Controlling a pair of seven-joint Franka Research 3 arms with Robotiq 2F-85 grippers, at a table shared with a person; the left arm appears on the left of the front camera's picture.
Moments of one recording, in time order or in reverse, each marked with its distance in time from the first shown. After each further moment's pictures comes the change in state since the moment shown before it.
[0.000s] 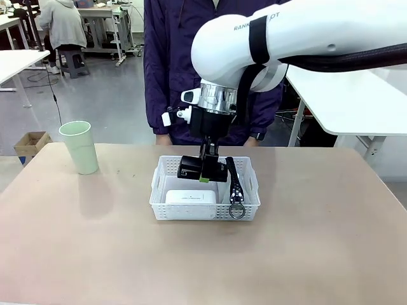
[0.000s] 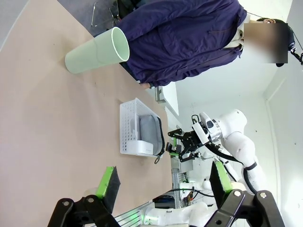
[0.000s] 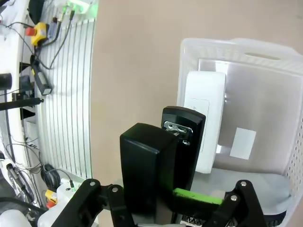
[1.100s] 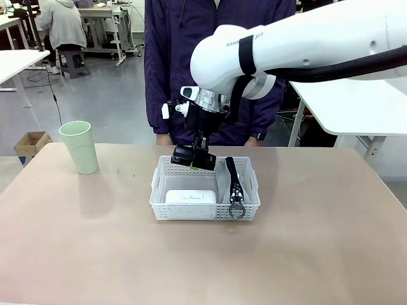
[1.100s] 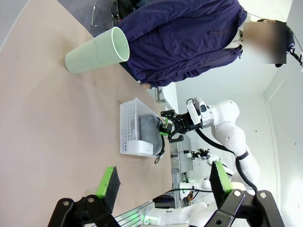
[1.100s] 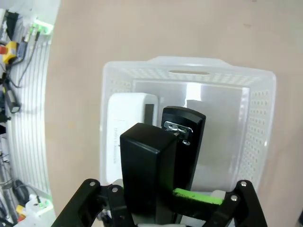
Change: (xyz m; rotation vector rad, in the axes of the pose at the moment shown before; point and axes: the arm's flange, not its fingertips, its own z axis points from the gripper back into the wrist) left arm 0.000 0.000 0.000 0.000 0.000 0.000; right arm 0.009 -0.072 -0.003 -0.126 -0.102 0.022
